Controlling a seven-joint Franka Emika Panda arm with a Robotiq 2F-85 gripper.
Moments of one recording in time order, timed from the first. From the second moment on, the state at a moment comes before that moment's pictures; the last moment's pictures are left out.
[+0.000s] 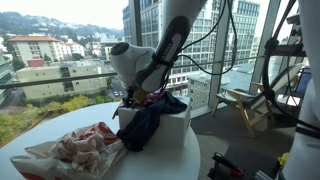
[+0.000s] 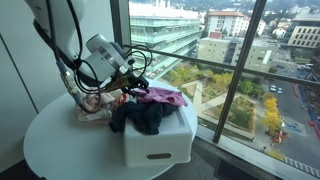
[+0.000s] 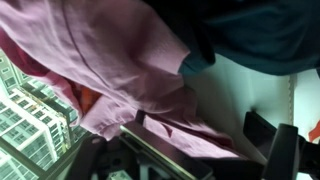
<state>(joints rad) 0.07 0.33 -0.04 -2.08 -1.01 2.59 0.77</state>
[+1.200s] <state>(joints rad) 0.07 0.34 -0.06 -2.08 -1.20 2.60 1.05</state>
